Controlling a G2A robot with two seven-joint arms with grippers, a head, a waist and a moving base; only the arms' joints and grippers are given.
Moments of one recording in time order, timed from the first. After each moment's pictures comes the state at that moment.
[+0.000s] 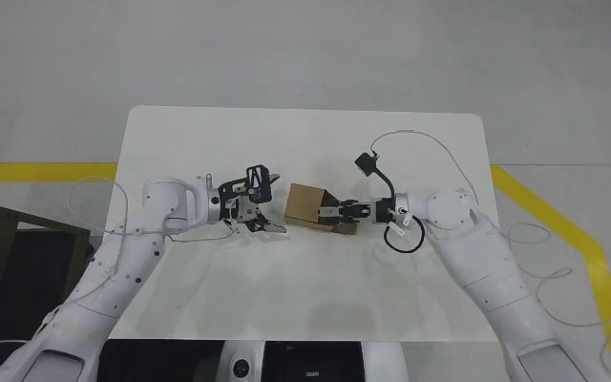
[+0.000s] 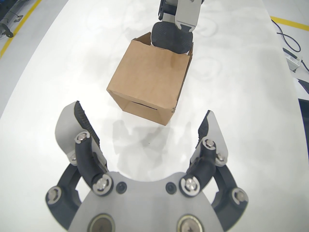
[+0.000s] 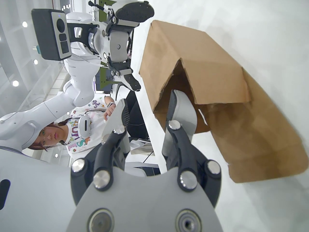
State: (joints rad) left arm 0.93 -0.97 -1.01 -1.46 1.29 -0.98 -0.11; right arm -0.88 -1.16 1.02 -1.27 0.15 -0.31 1.10
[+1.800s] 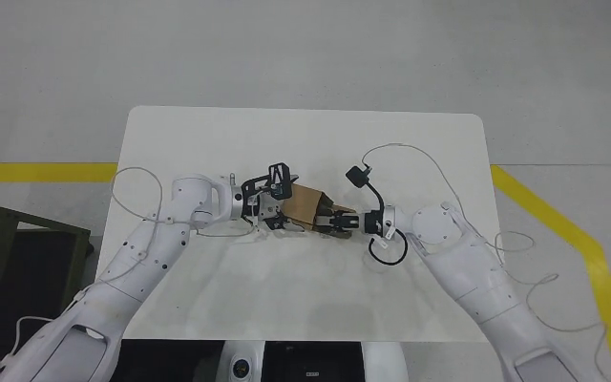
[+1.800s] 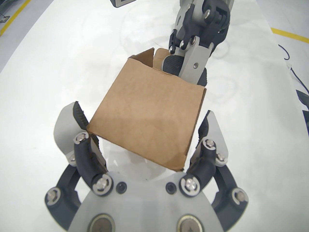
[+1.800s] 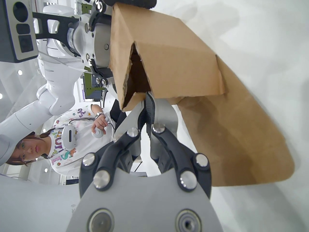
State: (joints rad) left arm 0.80 -1.05 -0.86 -1.29 1.25 -0.95 -0.07; right arm -0.90 -1.18 0.92 -1.24 0.07 -0.34 0.94
